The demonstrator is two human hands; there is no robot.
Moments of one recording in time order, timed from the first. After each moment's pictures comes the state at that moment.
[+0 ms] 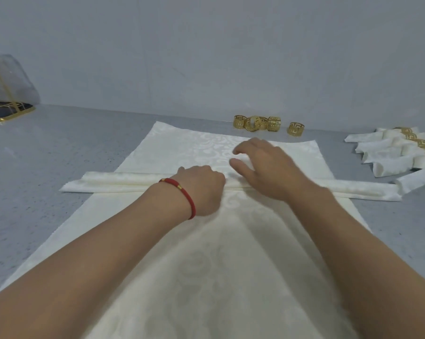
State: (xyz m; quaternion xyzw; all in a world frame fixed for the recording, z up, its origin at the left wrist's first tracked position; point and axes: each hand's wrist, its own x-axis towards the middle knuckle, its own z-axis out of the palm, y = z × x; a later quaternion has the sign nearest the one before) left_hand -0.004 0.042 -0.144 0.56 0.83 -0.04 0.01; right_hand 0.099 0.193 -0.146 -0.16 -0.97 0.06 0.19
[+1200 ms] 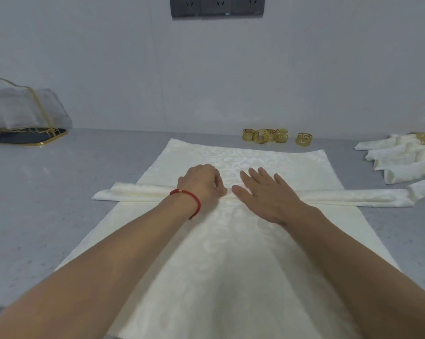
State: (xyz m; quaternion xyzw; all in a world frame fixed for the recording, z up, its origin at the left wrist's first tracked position) left_hand -0.028 0.054 -0.151 0.40 0.89 0.21 0.06; right_hand 0.095 0.193 -0.186 -0.23 -0.97 0.07 0.01
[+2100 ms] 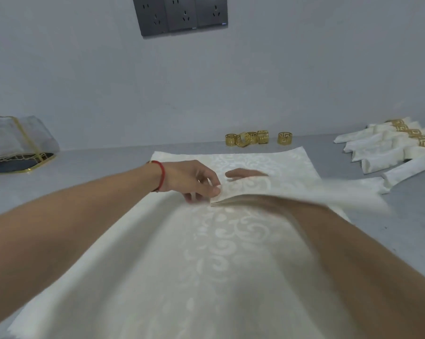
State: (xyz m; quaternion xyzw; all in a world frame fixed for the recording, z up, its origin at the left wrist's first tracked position) left_hand -0.044 0.068 -0.102 0.54 0.76 0.18 0.32; right_hand 0.104 0.284 -0.197 -0.19 -0.95 0.23 -0.03
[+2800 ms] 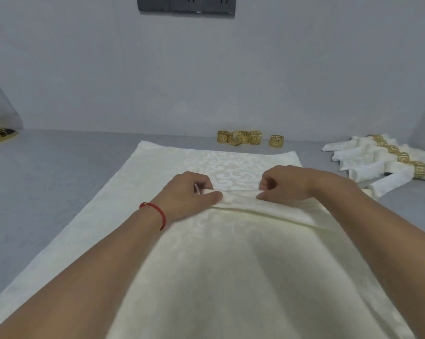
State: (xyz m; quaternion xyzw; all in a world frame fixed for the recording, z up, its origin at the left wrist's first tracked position) left_hand -0.037 0.062 -0.175 0.51 0.77 0.37 0.10; right_hand 0.148 0.244 -0.110 -0.28 -0.95 0.11 -0.11
